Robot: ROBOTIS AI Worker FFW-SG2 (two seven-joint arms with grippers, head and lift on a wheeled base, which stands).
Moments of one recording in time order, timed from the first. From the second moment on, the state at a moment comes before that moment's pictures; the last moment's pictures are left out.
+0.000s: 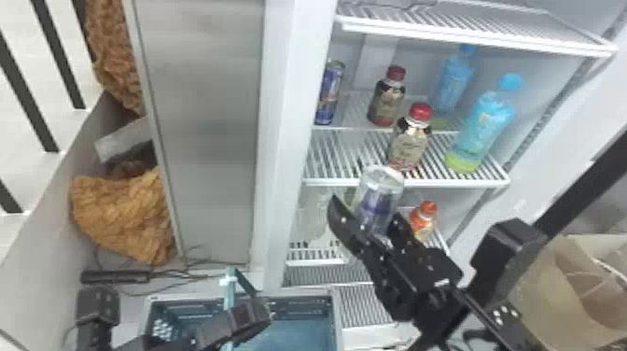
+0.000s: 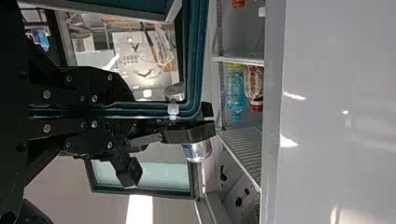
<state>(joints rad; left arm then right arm) 0.24 0.11 0.12 -1.73 1.21 1.33 -0.80 0.65 -0.18 0.03 -2.53 -0.30 0.44 0.09</state>
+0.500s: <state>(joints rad) 0.24 0.11 0.12 -1.73 1.21 1.33 -0.80 0.80 -0.19 -0.03 -2.64 -0.33 0.62 0.22</state>
